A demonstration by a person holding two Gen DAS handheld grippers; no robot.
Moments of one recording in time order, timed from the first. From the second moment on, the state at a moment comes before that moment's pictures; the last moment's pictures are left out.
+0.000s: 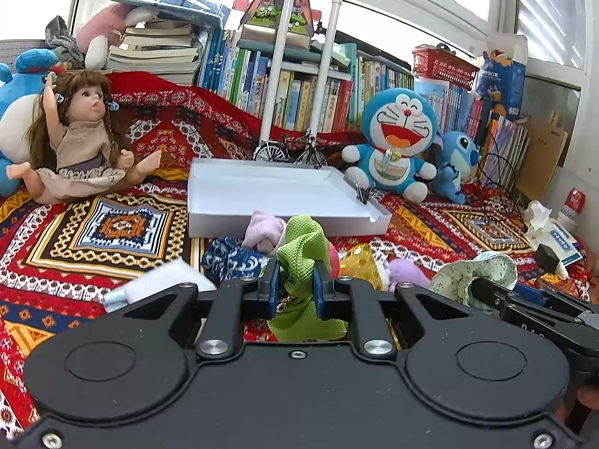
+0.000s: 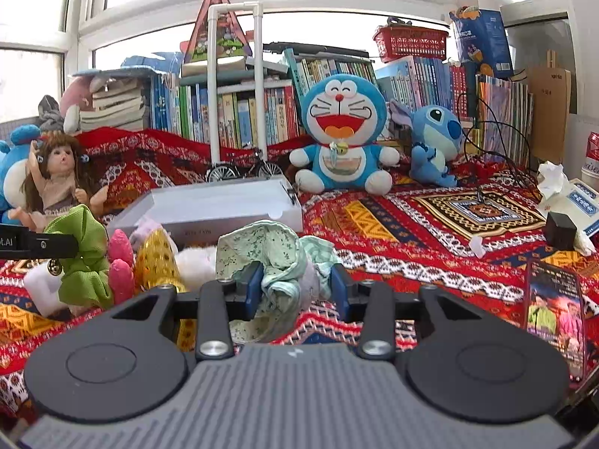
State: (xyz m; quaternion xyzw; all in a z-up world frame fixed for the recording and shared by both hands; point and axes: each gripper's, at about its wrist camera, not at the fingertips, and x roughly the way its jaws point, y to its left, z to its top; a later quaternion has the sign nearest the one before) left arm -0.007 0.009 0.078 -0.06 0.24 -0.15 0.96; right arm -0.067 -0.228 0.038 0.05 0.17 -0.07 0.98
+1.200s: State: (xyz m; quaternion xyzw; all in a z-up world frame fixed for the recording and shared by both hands) left arm 0.145 0.034 0.154 -0.16 0.23 -0.25 0.93; right arm 0.066 -0.270 0.119 0.12 0.17 0.01 0.98
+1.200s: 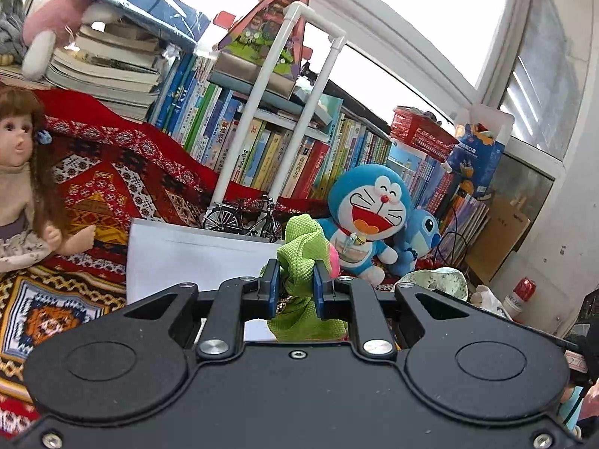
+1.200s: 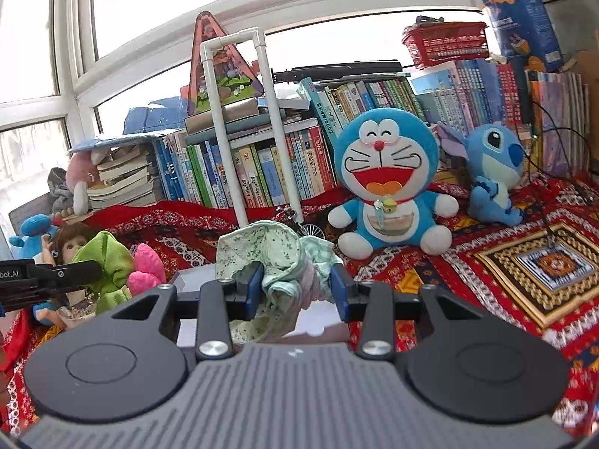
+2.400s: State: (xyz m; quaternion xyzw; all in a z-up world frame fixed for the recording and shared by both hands) left arm 0.262 -0.042 0.040 -0.10 0.36 -0.18 0.91; right arm 0.208 -0.252 0.019 0.10 0.31 0.01 0.95
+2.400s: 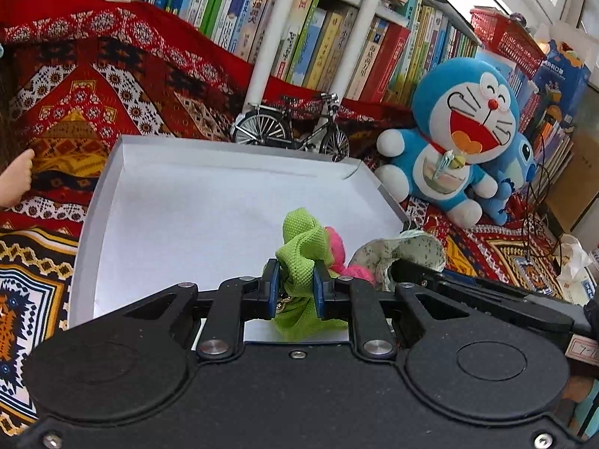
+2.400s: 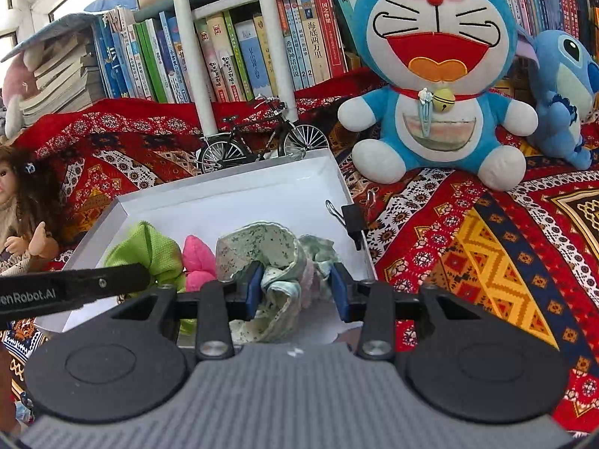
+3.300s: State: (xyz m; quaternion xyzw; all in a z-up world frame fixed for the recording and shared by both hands) left arm 0.233 -0.041 0.055 -0.08 0.33 -0.18 0.92; right arm 0.186 -0.270 0.033 0.15 0.29 0.00 0.95
